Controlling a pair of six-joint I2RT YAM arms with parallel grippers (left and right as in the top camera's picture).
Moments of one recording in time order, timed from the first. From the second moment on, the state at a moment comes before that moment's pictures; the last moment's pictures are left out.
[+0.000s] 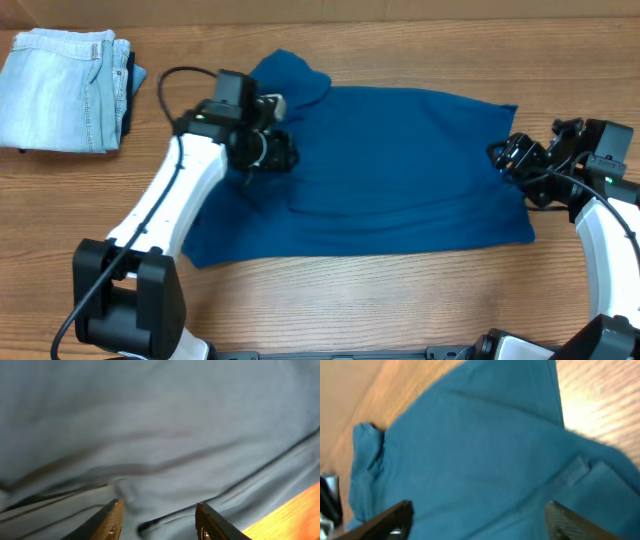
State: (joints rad) left arm -0.24 1.74 1.32 -0.78 0.36 -0.19; right arm -0.35 1.40 0.97 -0.63 -0.48 0.36
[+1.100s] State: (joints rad) left arm -0.29 1.74 1.15 -0.85 0.21 -0.06; right arm -0.35 1.43 0.97 -0.72 -0.46 0.38
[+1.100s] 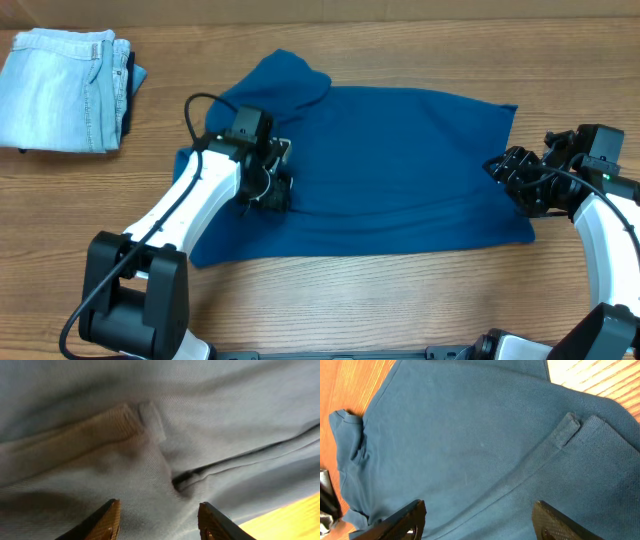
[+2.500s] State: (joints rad) left arm -0.29 1.80 1.21 -0.75 0.11 -0.14; right arm -0.35 1.43 0.97 -0.72 -0.46 0.38
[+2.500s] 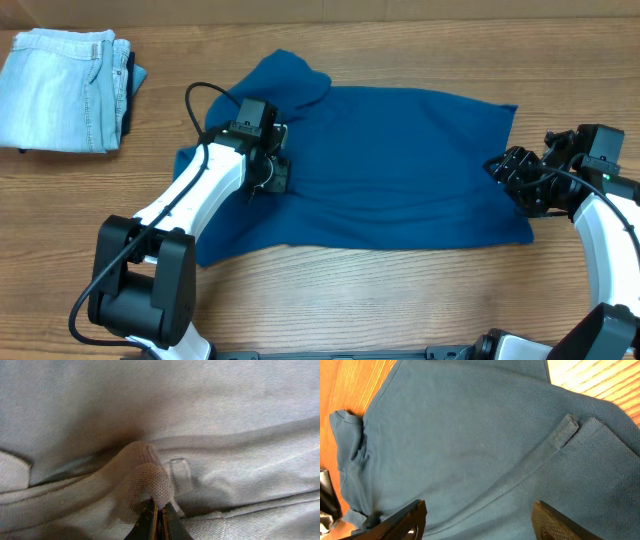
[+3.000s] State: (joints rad) left arm -0.29 1.80 1.21 -0.81 0.02 -0.16; right arm -0.35 1.44 0.97 -0.81 -0.41 0.39
